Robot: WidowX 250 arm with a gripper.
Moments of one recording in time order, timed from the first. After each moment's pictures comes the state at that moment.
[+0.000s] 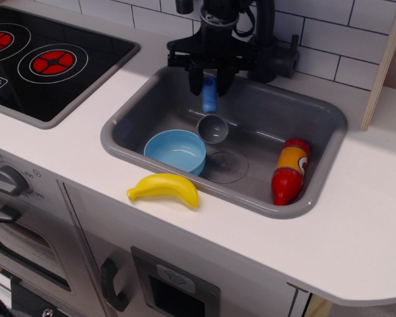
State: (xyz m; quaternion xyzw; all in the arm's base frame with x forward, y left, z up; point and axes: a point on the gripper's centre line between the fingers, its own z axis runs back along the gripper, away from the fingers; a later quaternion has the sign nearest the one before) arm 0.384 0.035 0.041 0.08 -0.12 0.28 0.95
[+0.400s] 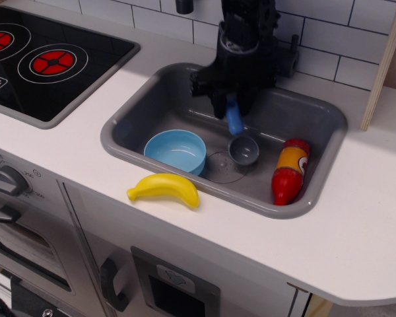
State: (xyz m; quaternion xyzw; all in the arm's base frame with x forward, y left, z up) arm 0.386 0.017 0.010 0.04 -0.10 0.37 0.92
